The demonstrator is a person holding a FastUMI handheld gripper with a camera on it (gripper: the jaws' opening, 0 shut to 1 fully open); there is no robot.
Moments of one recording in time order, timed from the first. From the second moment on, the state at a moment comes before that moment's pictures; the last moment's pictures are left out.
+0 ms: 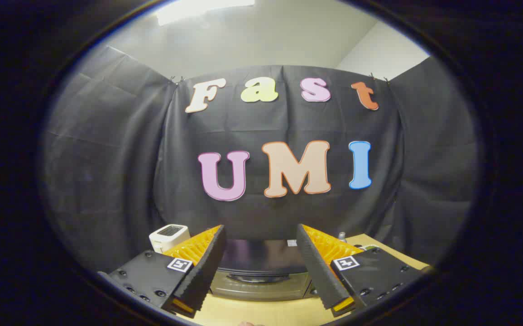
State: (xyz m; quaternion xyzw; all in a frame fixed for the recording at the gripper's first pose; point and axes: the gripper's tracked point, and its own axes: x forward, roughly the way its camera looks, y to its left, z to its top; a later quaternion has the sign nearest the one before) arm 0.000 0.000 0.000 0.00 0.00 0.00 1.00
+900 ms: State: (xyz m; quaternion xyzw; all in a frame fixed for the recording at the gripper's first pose) arm 0.066 -0.009 -0.062 0.00 0.06 -0.01 1.00
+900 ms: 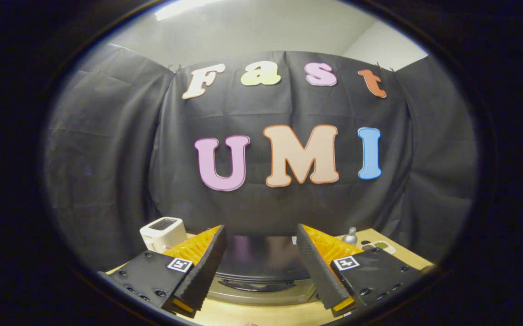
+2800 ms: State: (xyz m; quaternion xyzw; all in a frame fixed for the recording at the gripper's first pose) arm 0.083 -0.004 -0.191 0.02 0.21 -0.05 0.98
